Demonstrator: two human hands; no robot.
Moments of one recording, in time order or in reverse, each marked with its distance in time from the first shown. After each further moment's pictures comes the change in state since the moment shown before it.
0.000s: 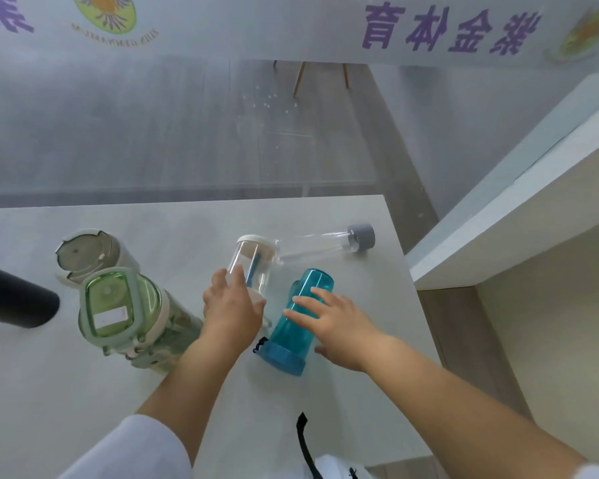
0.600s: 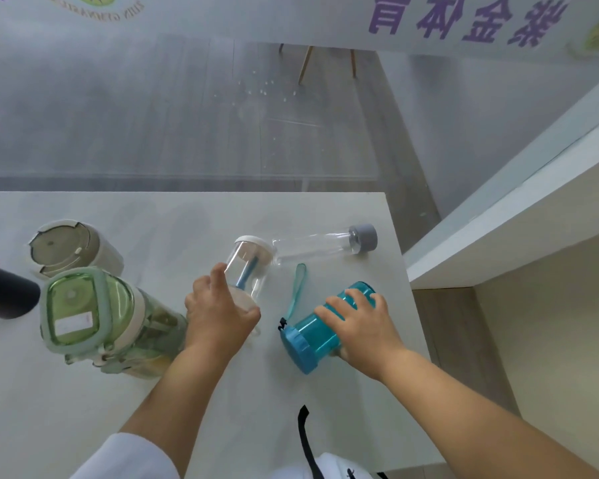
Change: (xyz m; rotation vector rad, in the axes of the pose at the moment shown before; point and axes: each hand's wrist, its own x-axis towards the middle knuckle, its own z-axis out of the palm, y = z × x) left_hand -0.005 0.002 0.005 -0.132 0.090 -0.083; right_hand -0.020 0.040 0.034 -0.097 0.220 0.167
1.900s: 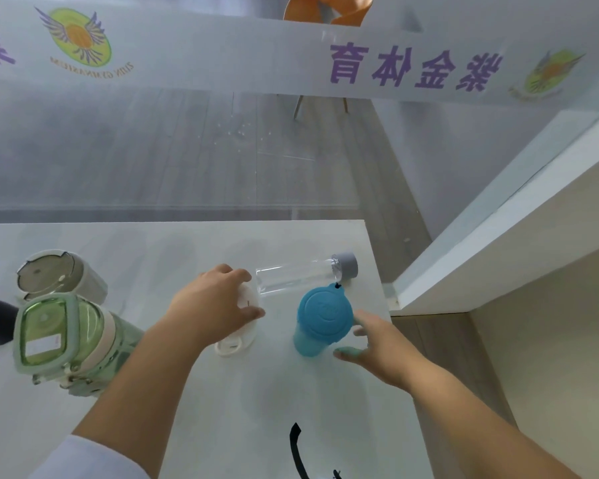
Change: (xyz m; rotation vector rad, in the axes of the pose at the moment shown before) left_hand -0.007 0.075 -0.050 0.411 -0.204 0.327; right_hand -0.027 0.056 -0.036 0.897 -0.141 0.358
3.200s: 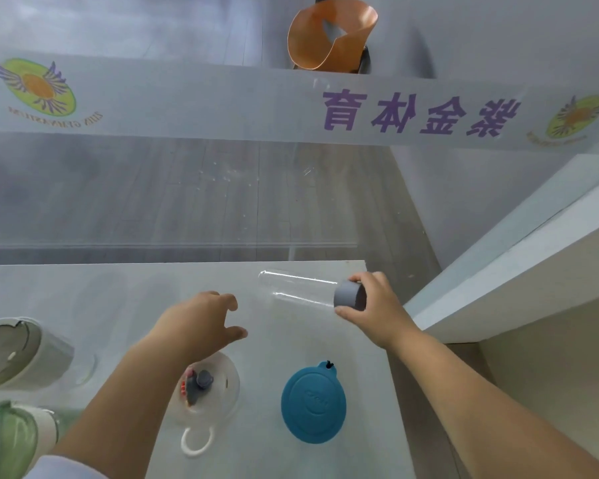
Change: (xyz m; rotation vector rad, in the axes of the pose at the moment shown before) left_hand 0.079 0.007 -0.026 0.127 -0.134 -0.039; right_hand 0.115 -0.023 -0.079 -0.012 0.237 -0.100
